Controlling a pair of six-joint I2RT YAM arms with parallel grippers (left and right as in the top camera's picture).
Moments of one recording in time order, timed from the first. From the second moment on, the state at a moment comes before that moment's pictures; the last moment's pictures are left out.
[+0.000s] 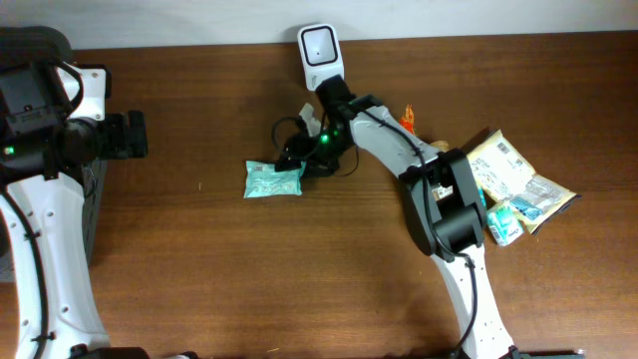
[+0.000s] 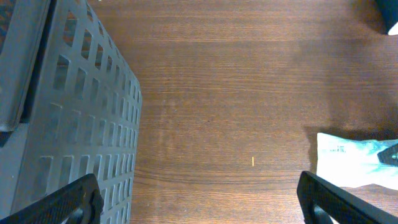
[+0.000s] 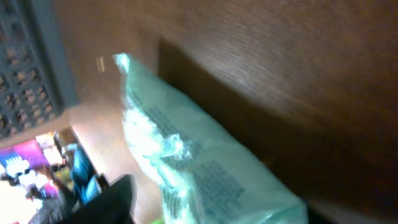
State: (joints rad) left arm 0.28 1.53 1.60 -0.96 0.08 0.25; right arm 0.45 2.47 1.94 -0.81 -0.81 0.38
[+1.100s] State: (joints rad) left arm 0.28 1.53 1.60 -0.96 0.08 0.25; right arm 0.45 1.73 1.87 -0.93 -0.16 0.06
